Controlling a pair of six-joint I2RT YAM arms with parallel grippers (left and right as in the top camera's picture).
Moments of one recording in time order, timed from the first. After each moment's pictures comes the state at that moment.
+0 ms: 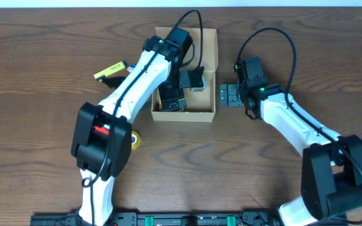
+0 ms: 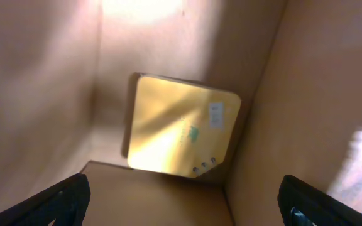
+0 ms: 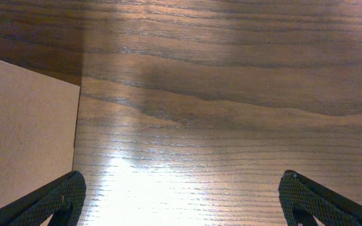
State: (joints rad) left arm -0.49 2.09 1.82 -1.20 0.10 0.91; right arm 0.28 1.72 1.04 -0.40 0.12 0.22
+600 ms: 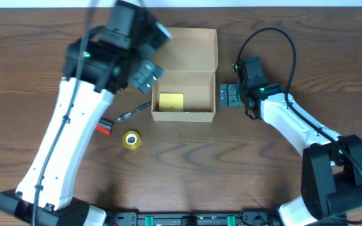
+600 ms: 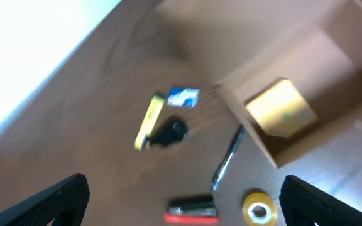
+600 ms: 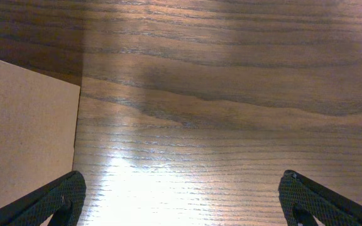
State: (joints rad) left arm -0.37 1.63 1.88 -1.26 -0.16 0.32; right arm 0.28 1.72 1.04 -0.40 0.12 0.22
